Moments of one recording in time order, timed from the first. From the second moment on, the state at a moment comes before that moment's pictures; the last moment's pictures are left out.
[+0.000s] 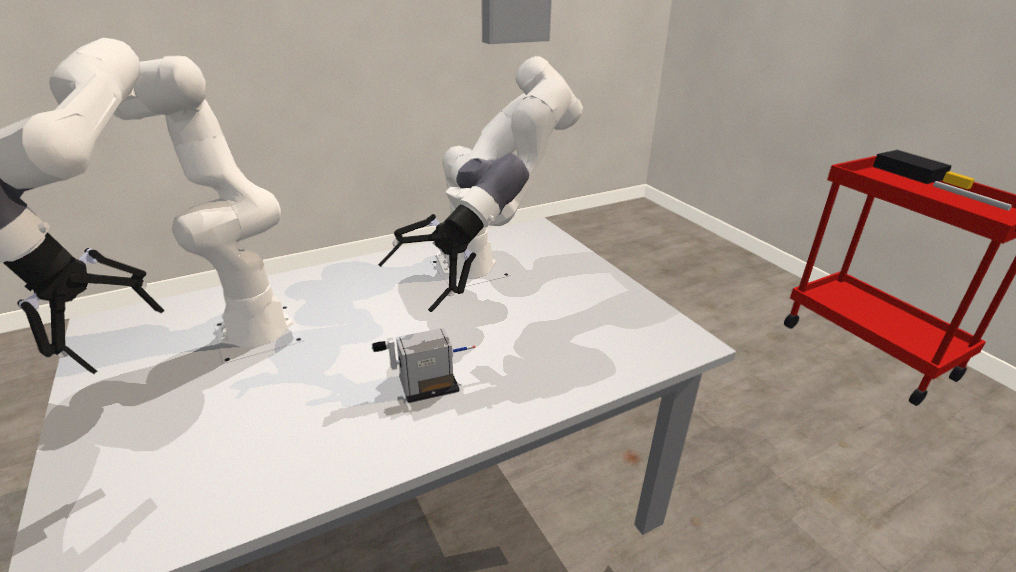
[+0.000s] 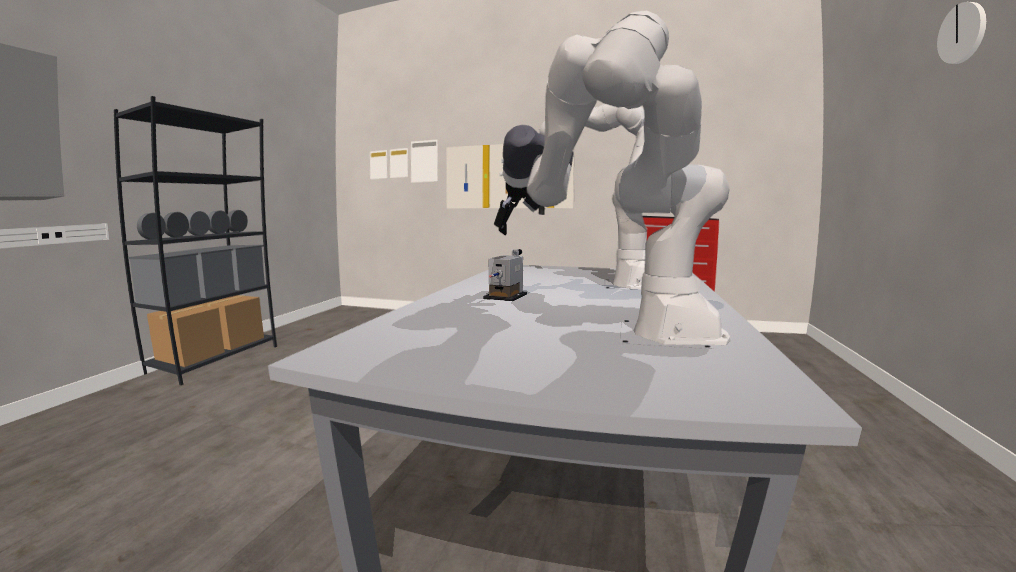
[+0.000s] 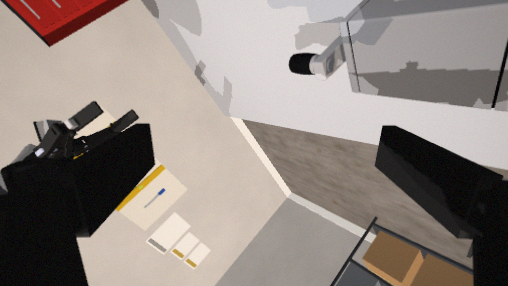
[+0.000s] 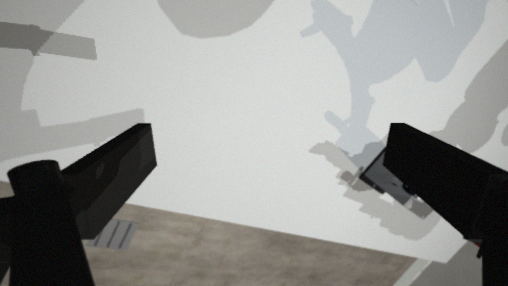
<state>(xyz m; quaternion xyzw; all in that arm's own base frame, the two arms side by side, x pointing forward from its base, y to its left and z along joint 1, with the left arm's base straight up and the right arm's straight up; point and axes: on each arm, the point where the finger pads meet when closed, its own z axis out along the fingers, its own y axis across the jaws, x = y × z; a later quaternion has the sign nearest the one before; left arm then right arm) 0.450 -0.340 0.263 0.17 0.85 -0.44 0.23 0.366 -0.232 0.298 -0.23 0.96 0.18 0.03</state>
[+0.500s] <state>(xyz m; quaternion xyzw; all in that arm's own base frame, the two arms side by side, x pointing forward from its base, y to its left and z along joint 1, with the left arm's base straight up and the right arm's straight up) 0.450 -0.340 0.263 0.17 0.85 -0.44 0.23 0.338 -0.301 0.313 -0.25 0.95 0.15 0.05</state>
